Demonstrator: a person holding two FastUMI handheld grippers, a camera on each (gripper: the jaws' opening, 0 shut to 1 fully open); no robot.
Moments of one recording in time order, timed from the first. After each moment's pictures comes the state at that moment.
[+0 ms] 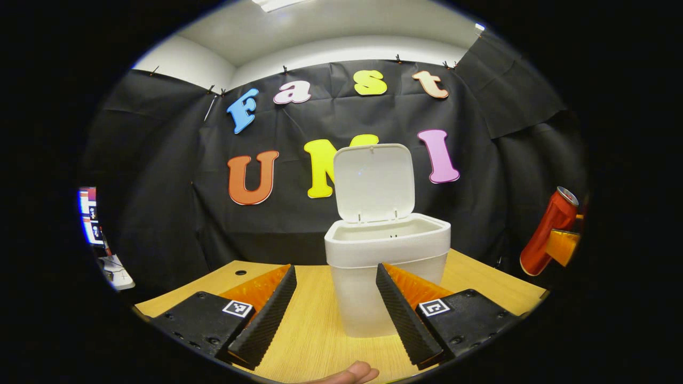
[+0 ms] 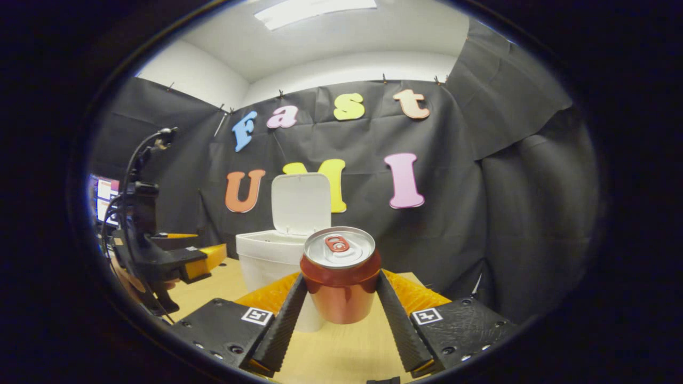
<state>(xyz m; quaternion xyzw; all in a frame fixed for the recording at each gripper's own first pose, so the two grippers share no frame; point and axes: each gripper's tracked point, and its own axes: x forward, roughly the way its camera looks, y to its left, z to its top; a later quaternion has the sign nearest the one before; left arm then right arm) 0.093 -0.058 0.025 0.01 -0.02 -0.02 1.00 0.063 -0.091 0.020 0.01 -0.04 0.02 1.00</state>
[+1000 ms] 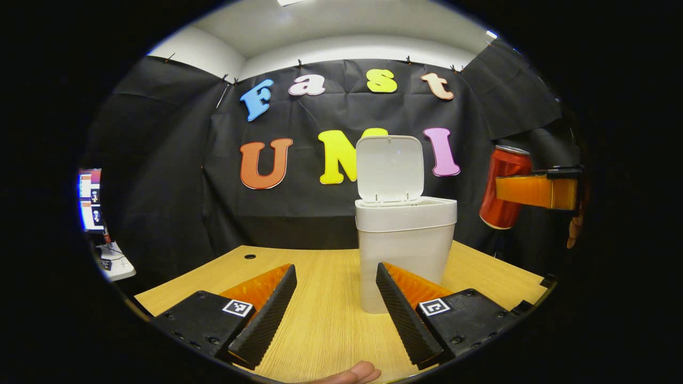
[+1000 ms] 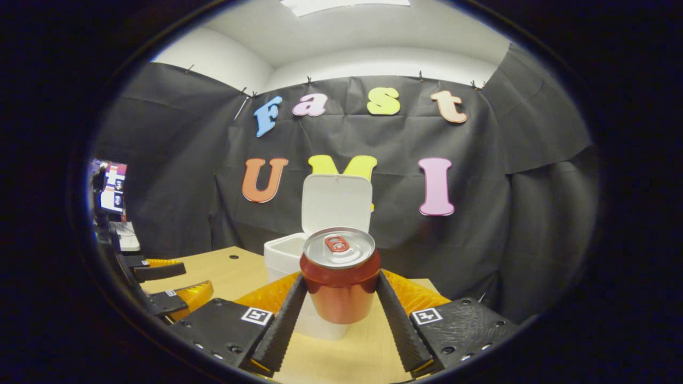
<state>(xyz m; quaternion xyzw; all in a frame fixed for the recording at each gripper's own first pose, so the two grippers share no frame) 0.044 -0.008 0.000 0.00 -0.01 -0.03 1.00 0.090 0.018 0.082 -0.05 -0.02 0.07 1.00</state>
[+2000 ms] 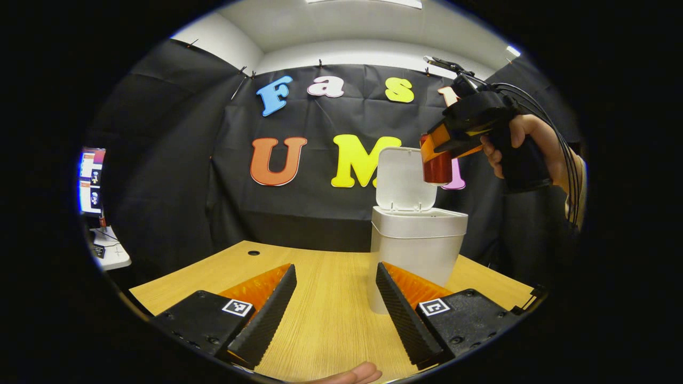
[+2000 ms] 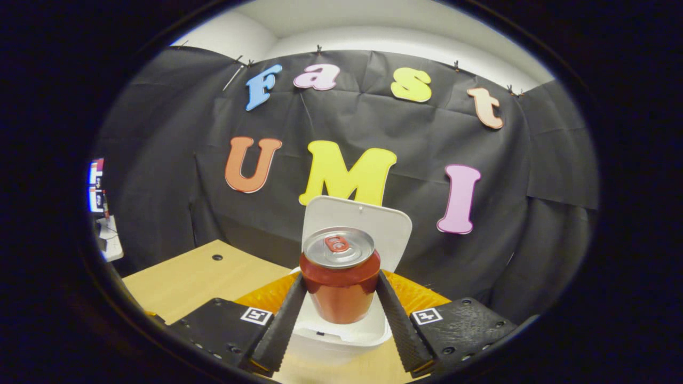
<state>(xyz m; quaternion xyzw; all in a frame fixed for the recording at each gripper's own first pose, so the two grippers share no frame) 0.038 0.047 0.002 -0.06 -0.01 -0.02 1.00 0.232 0.096 0.166 -0.09 0.08 0.02 0.99</state>
